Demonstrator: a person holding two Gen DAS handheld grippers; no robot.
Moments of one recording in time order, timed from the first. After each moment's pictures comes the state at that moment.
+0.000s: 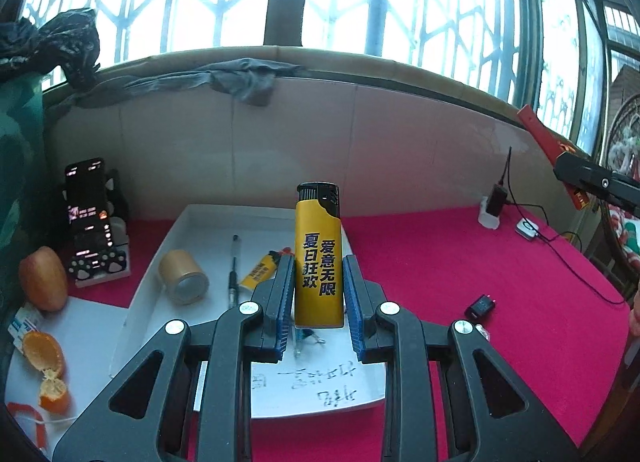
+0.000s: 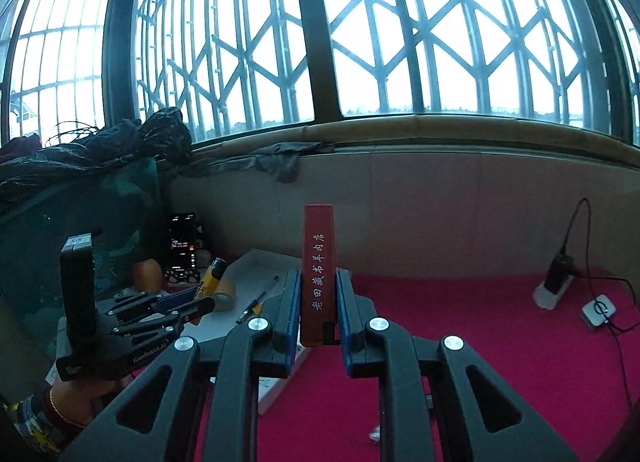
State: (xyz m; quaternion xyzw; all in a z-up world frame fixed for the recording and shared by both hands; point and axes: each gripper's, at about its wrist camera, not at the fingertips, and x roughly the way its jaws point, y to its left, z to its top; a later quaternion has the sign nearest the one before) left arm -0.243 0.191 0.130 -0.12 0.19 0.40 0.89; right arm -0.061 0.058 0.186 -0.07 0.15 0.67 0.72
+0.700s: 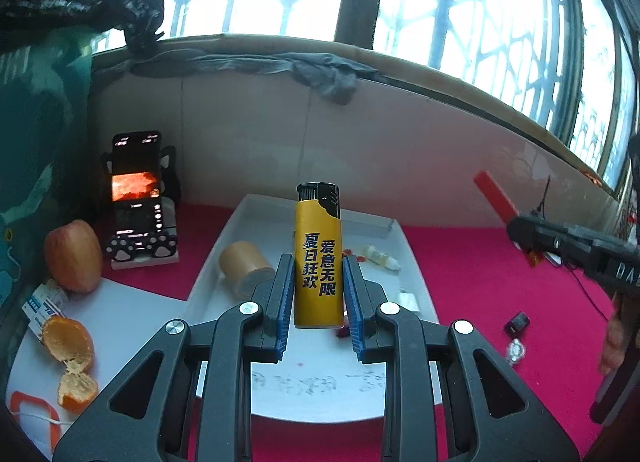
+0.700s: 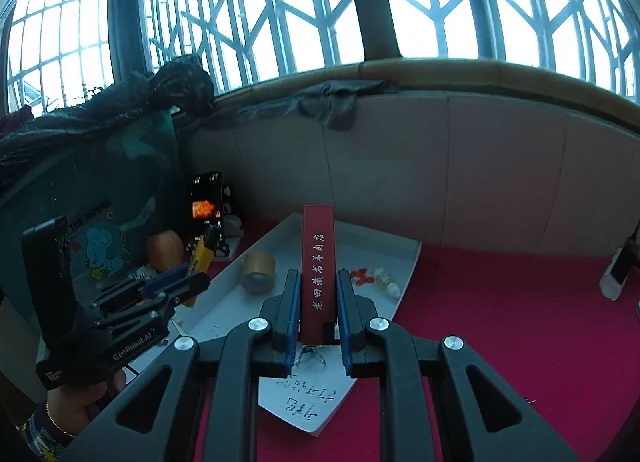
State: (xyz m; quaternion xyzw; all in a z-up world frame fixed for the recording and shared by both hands) left arm -0.301 0.239 0.123 -0.17 0.17 0.45 0.86; right arm -0.106 0.148 0.158 -0.12 0.21 0.70 0.67
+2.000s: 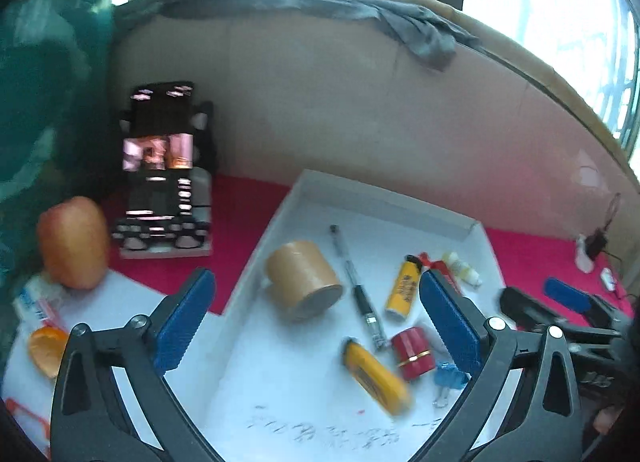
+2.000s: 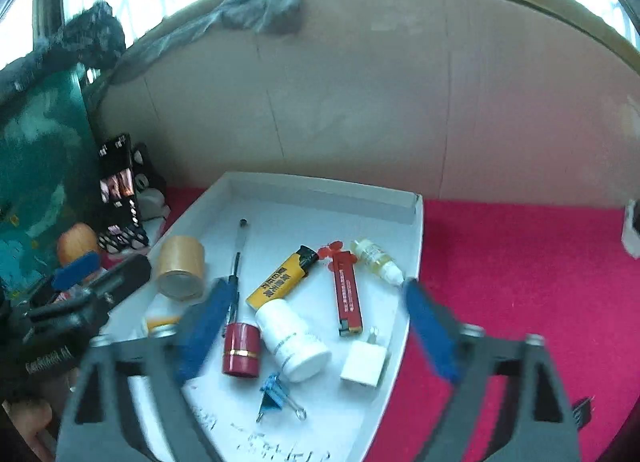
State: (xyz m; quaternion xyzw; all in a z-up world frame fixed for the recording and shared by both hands) left arm -0.292 0.317 0.092 -0.22 0.21 0.52 0.80; right arm -0.099 0.233 0.095 -0.13 0.29 0.61 0.73
